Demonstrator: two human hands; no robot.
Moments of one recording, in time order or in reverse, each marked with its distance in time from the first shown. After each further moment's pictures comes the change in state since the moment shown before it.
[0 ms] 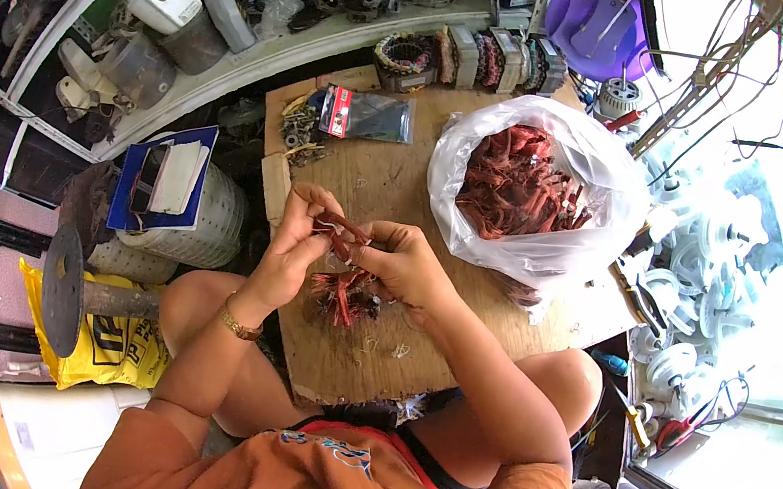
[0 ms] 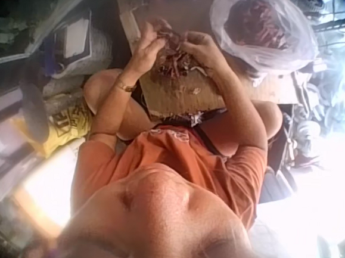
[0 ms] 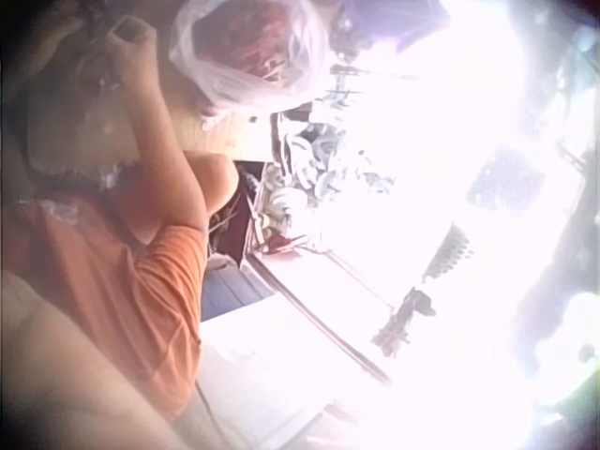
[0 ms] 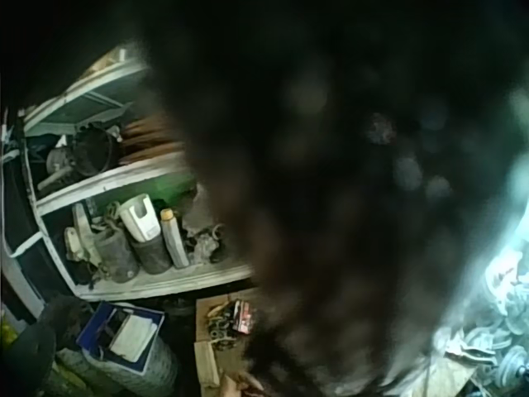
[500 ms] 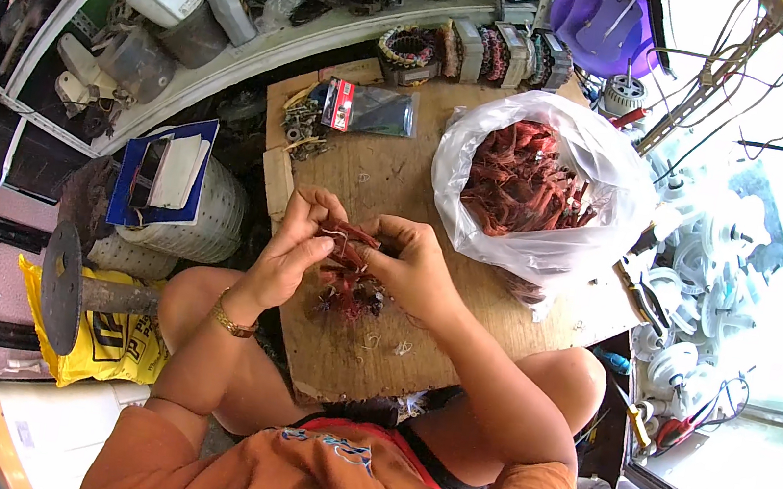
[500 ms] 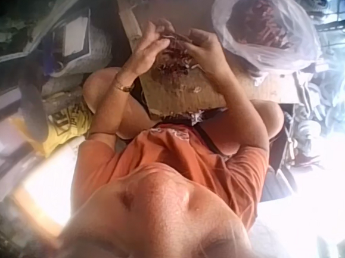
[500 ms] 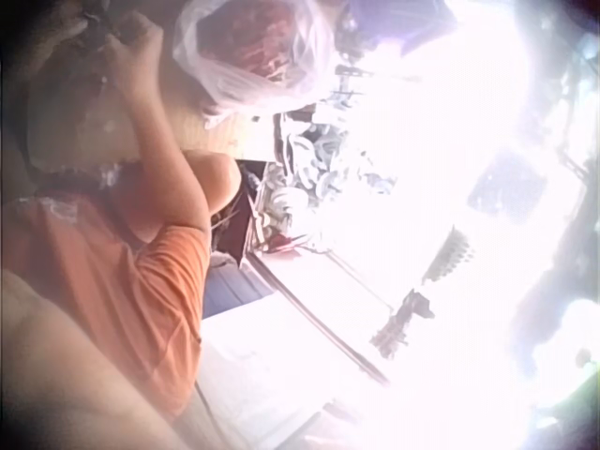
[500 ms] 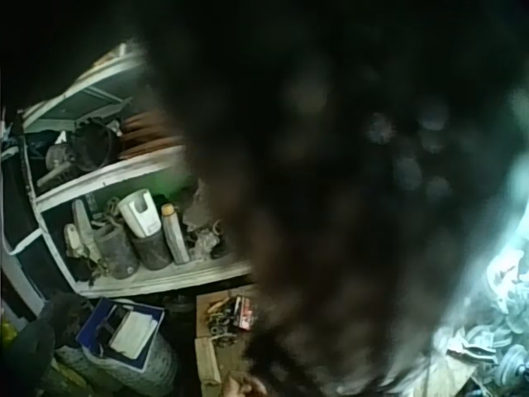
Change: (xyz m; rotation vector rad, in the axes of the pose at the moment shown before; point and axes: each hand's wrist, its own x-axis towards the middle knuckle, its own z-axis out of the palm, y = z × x) left_hand -0.006 0.005 -0.007 0.056 -0.081 -0.066; right_hand 0.002 0.012 0.004 -0.103 0.064 -0.294
